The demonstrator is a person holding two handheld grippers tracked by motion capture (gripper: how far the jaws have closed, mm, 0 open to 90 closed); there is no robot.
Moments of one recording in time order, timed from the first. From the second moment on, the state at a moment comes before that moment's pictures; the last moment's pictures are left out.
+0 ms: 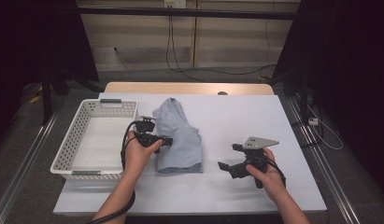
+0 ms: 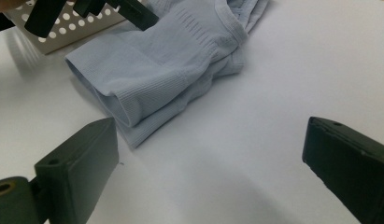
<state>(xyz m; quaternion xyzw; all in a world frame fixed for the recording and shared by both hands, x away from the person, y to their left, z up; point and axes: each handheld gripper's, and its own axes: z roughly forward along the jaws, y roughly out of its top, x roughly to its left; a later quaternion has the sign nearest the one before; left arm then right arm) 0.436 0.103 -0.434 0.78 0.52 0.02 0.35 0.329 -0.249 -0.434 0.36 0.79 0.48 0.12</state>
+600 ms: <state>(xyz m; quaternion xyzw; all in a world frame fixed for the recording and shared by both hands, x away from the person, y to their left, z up) 0.425 0.084 -0.450 0.76 0.53 0.03 0.38 0.329 -0.249 -0.432 0.36 0.79 0.48 0.12</state>
